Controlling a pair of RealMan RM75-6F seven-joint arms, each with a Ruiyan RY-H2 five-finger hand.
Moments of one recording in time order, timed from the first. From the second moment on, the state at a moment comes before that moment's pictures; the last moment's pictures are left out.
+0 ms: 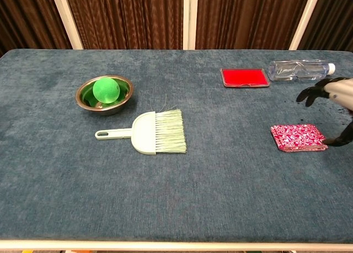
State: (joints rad) left arm -0.20 -1.29 -0.05 -1.37 1.50 1.41 -0.13; right arm 0.47 -1.43 0.10 -1.58 -1.07 1.02 -0.58
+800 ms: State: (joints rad) left arm -0.20 -1.29 -0.05 -1.34 1.51 1.43 -0.19; right arm 0.53 -1.55 0.09 -1.50 -0.96 1.03 -0.66
